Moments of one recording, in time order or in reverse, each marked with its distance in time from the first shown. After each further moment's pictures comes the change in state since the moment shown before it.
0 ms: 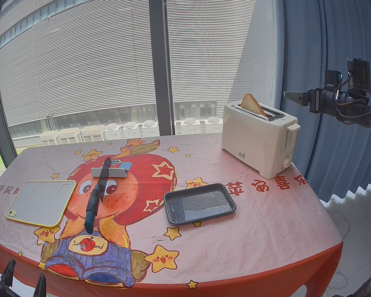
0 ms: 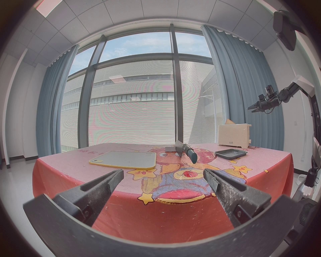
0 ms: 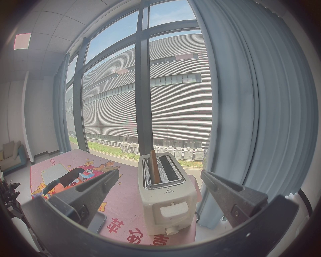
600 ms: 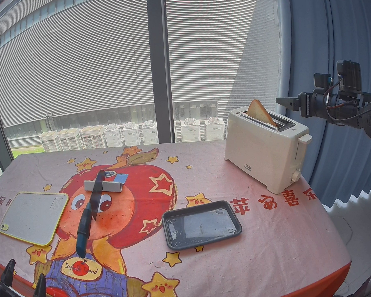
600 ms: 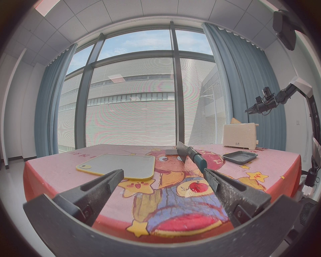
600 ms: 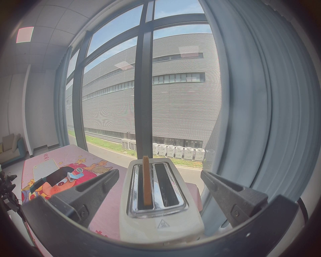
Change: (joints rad) left arm 0.000 0.000 0.000 0.000 0.000 0.003; right arm 0.033 0.060 -0.030 -0.003 -0.009 -0.048
